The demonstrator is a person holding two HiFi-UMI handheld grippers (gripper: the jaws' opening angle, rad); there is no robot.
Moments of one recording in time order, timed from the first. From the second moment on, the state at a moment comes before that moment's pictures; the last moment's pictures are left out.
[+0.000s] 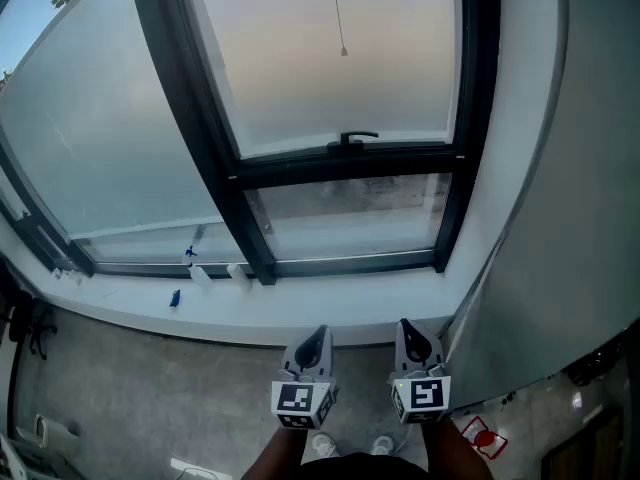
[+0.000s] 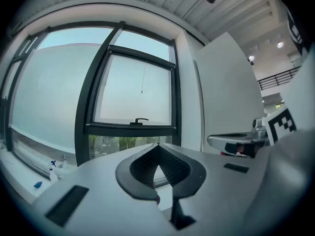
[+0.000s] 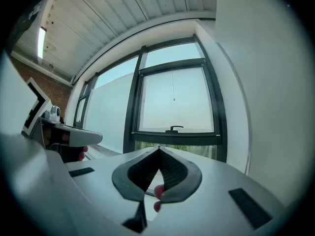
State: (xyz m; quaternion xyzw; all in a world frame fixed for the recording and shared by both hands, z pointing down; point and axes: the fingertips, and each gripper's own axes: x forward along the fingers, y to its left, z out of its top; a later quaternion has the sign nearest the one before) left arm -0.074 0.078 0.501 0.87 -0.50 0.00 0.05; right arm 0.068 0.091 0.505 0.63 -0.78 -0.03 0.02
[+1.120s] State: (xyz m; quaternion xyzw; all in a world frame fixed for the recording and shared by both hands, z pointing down) left arm -0.086 0.087 0.524 0.86 -0.51 0.02 0.05; right arm 0.061 0.105 0.515 0.63 -0.78 -0.02 0.02
